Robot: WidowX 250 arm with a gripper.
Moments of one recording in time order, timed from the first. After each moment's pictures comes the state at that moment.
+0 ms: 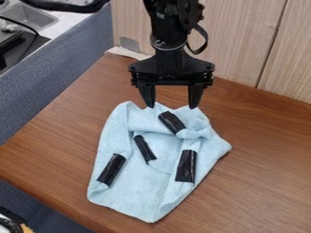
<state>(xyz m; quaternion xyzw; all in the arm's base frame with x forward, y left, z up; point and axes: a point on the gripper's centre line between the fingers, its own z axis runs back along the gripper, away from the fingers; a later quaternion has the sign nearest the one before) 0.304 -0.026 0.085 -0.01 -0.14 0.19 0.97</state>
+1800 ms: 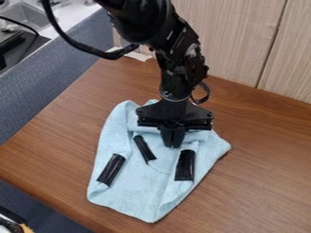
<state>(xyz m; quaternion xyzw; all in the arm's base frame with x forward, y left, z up) 0.294 -0.038 0.019 0.00 -0.10 0.18 0.98</state>
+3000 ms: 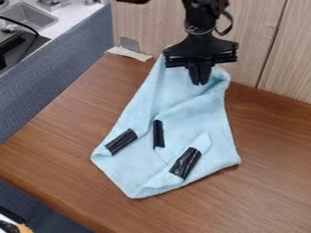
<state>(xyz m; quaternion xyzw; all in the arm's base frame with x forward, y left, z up) 0.387 -0.031 0.066 -0.03 -0.17 0.22 0.96</state>
